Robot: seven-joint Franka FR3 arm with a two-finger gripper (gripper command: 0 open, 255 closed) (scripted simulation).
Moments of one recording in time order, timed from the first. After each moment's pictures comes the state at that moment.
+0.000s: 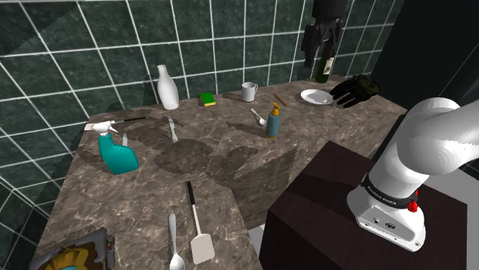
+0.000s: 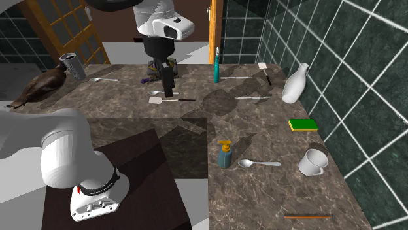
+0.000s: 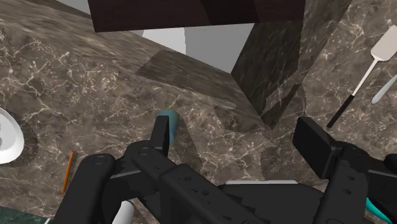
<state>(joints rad) 0.02 -0.75 0.02 -2.34 0.00 1.54 0.12</state>
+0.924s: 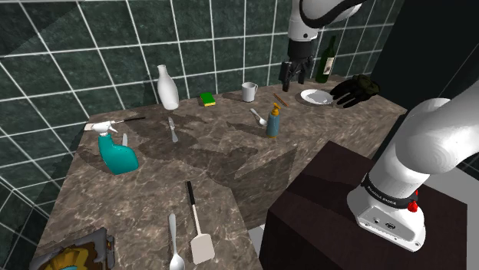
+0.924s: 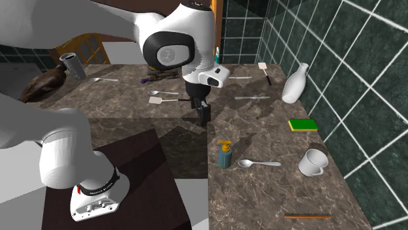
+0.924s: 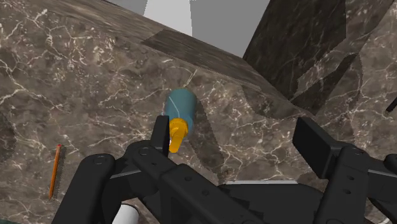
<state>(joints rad) -0.02 -0.49 -0.07 -2.47 -0.05 1.96 0.04</state>
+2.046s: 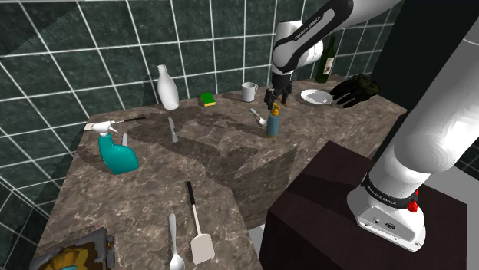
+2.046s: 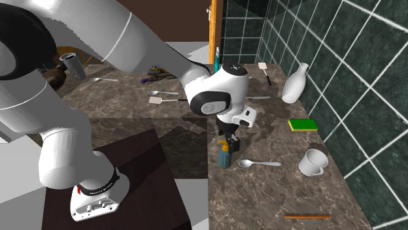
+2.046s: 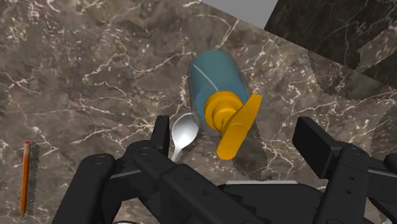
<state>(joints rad) -0.05 -0.01 -0.15 -2.40 -0.03 2.40 -0.08</state>
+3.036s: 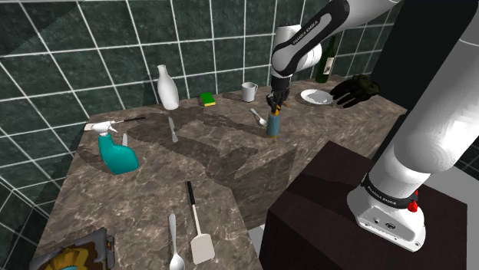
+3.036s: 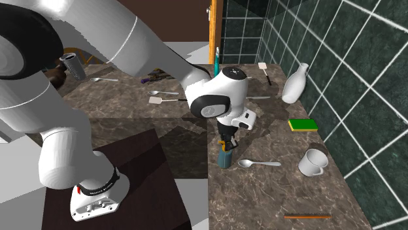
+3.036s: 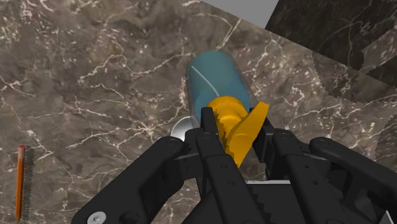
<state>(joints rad) -0.05 0.01 -0.15 -2.41 -0.02 2.44 -0.08</state>
